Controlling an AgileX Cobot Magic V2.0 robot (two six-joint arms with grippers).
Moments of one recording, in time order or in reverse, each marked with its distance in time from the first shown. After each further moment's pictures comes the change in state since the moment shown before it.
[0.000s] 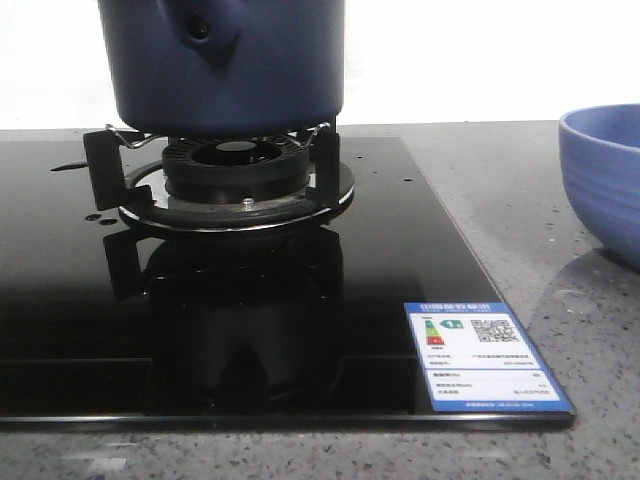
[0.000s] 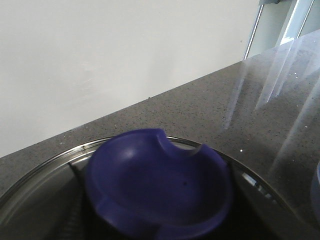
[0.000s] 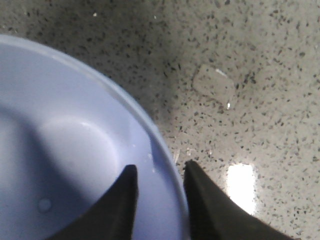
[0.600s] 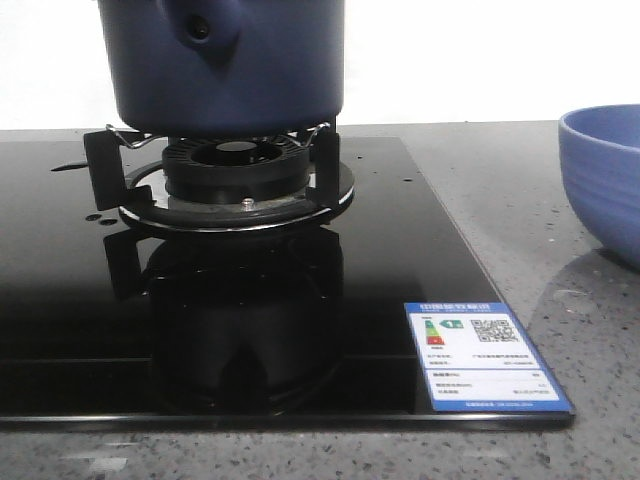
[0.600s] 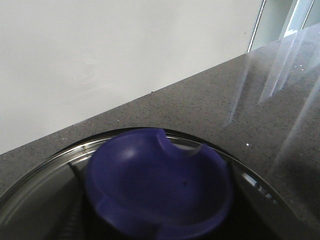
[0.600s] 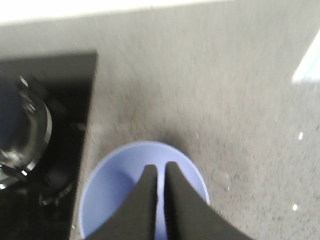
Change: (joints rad) left arm 0.000 0.033 -0.002 -0.041 0.000 0.060; right arm 0.000 -0.405 -0.250 0.054 -0.011 0.000
